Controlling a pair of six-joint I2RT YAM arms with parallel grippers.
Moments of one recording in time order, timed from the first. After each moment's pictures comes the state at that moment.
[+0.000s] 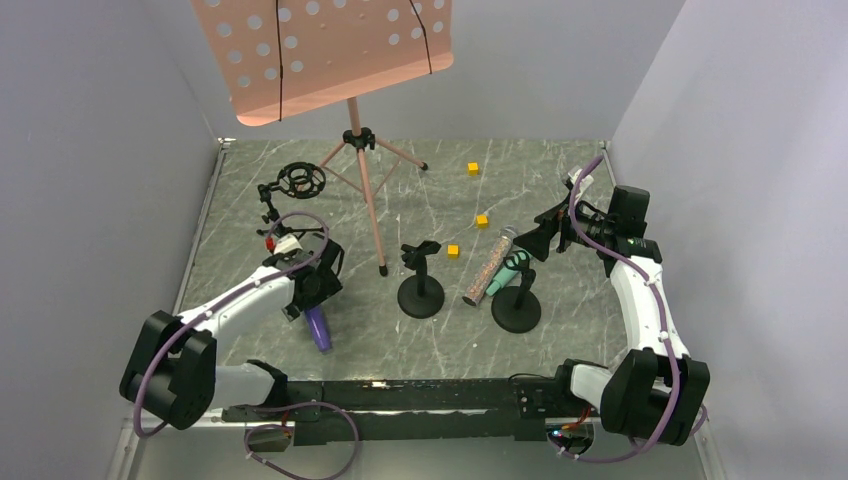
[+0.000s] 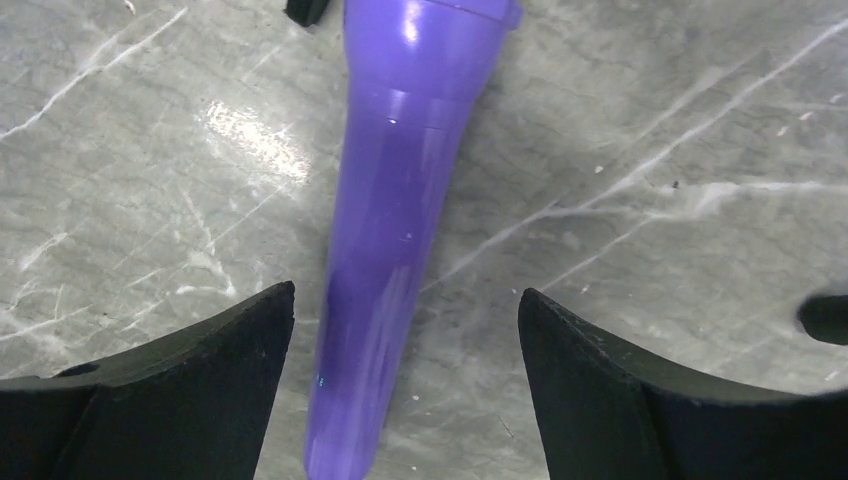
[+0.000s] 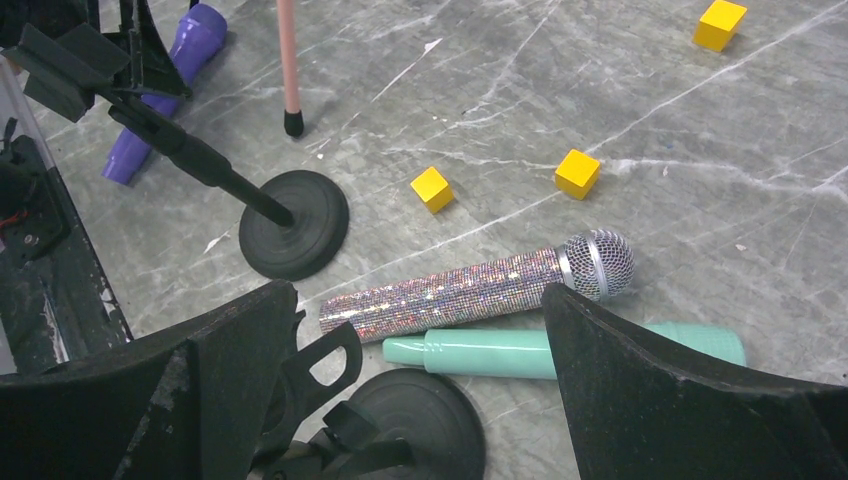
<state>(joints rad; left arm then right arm) -0.46 1.26 0.69 -0.70 -0.44 -1.05 -0.21 1.15 0.87 -0.39 -1.05 -0.33</state>
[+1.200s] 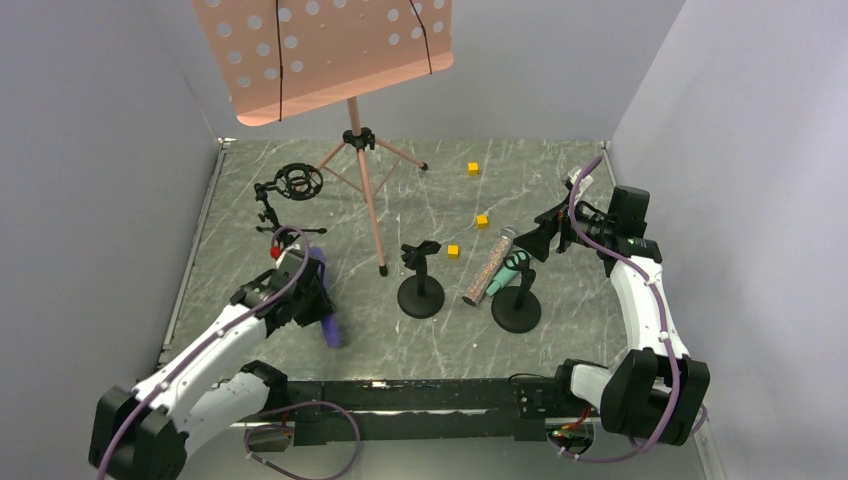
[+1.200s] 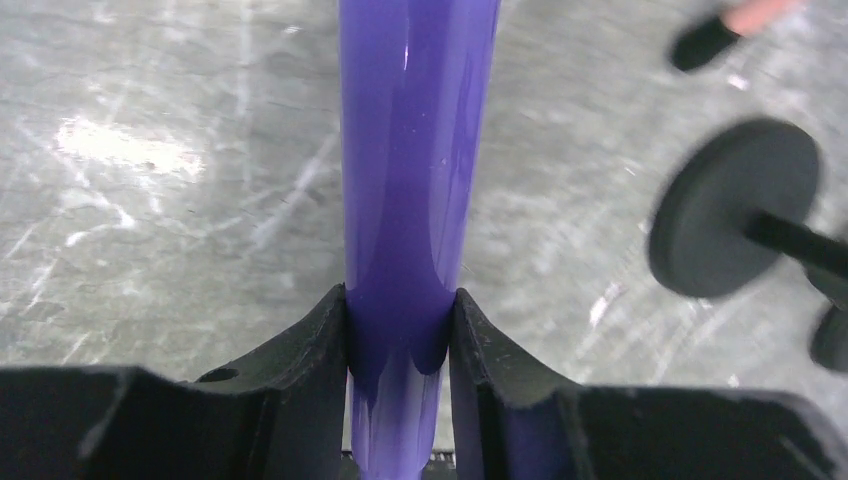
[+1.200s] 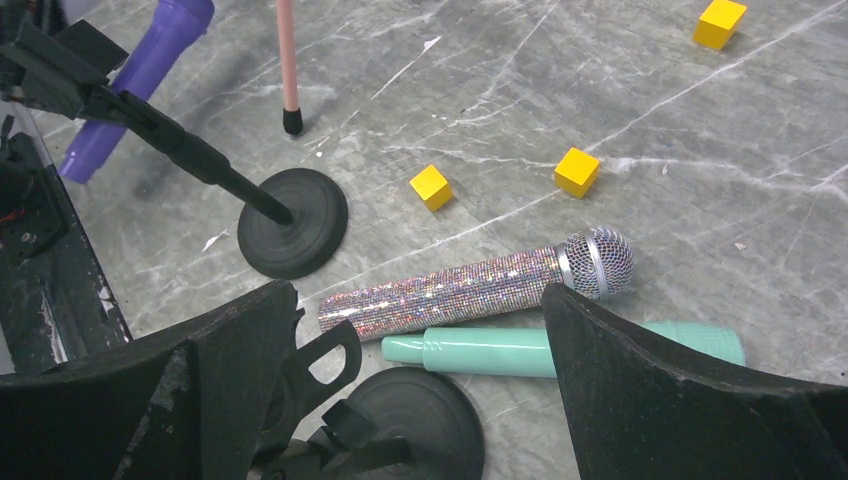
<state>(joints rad) -0.45 0.96 0.57 -0.68 -0.14 -0.89 -0.21 1.15 0.87 -0.40 -1.05 -0.34</state>
